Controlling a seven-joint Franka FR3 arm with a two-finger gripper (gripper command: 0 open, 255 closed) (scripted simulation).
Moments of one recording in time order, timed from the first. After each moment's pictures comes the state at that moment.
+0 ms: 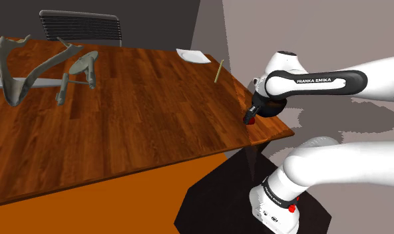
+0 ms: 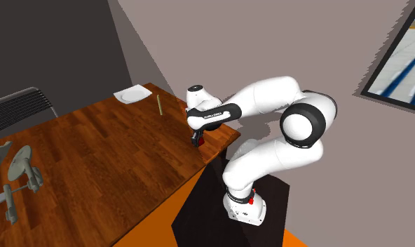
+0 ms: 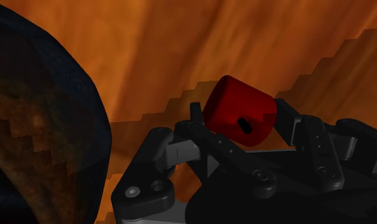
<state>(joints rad) -0.15 -0.72 -0.26 -2.86 -0.24 2.16 -0.34</state>
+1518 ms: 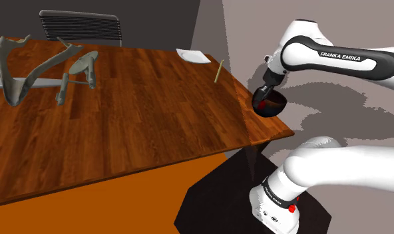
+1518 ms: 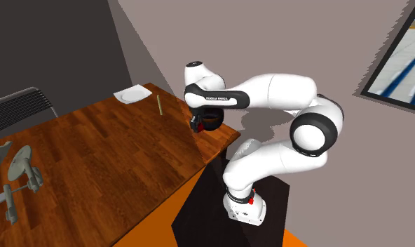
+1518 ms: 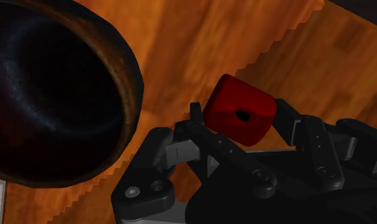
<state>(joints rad) -0.13 -0.81 -0.21 -2.63 -0.19 1.84 -0.35</state>
